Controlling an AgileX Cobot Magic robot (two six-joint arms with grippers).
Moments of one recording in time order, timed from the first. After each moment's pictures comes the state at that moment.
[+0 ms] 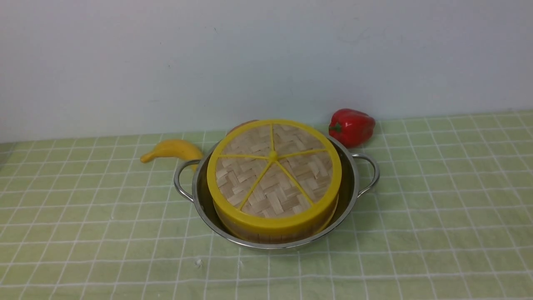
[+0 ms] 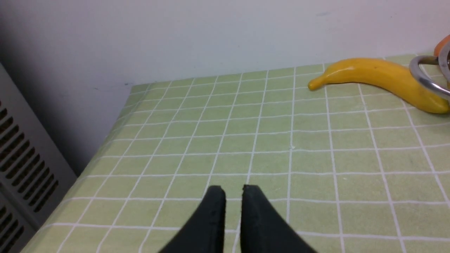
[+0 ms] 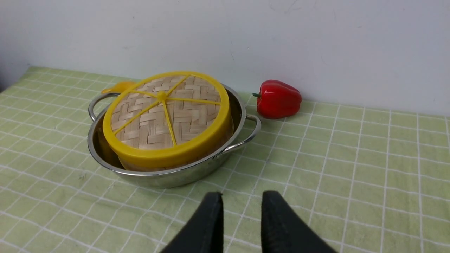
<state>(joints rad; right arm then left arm) 0.37 0.16 -0.67 0.04 0.98 0.18 0.12 0.00 0.01 0.34 0.33 -0.18</state>
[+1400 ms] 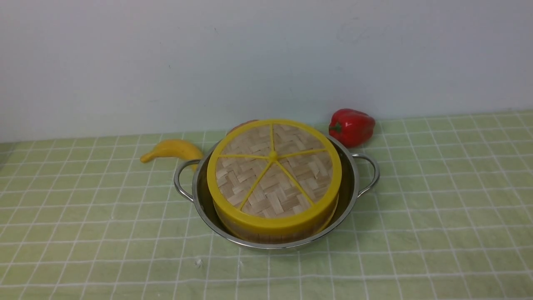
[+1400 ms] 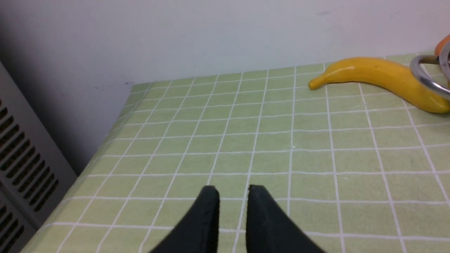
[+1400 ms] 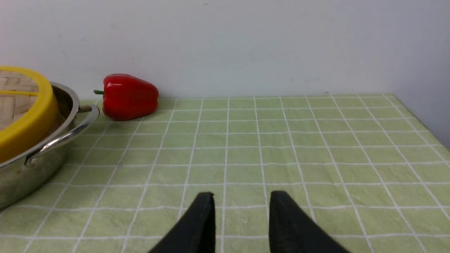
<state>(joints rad) -0.01 0.00 0.01 -0.02 0.33 0.15 0.12 0.00 0.01 0.34 0.34 -0.18</state>
